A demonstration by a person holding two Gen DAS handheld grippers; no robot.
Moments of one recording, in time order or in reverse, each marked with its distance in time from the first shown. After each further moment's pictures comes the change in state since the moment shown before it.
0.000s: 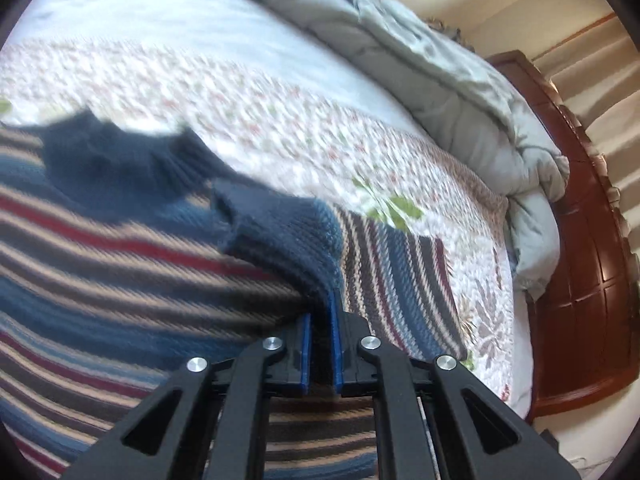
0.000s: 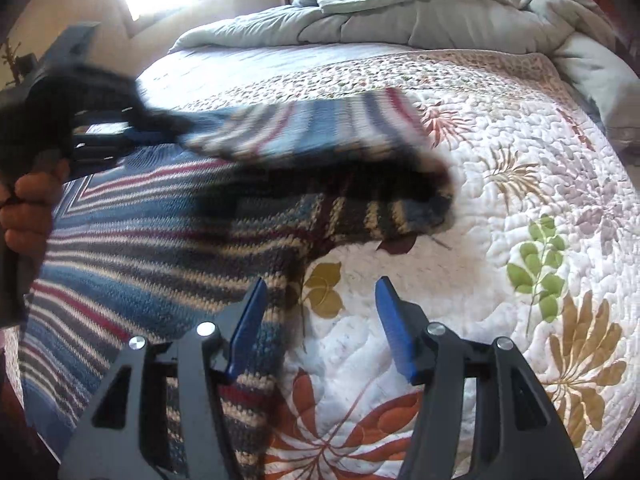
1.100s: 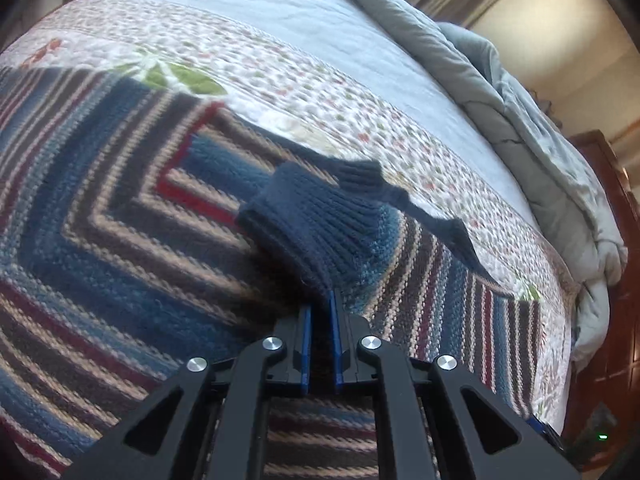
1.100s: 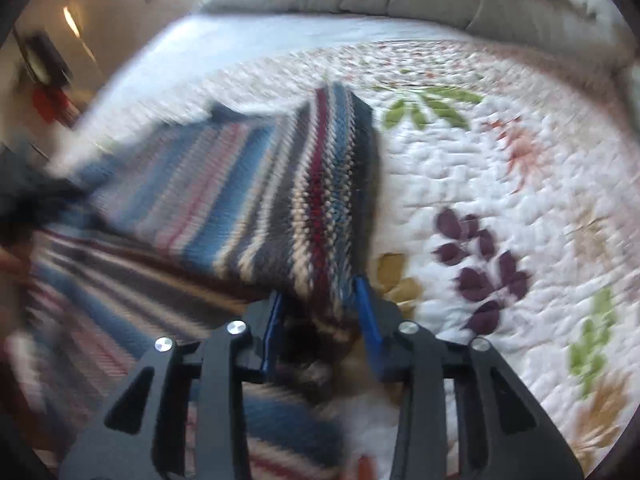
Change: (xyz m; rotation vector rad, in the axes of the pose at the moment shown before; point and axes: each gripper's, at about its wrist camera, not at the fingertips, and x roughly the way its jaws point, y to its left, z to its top) left arm -0.075 0.214 0.018 -0.213 -0.123 0.195; right arm 0.043 0.036 0.056 -0.037 0.147 0.149
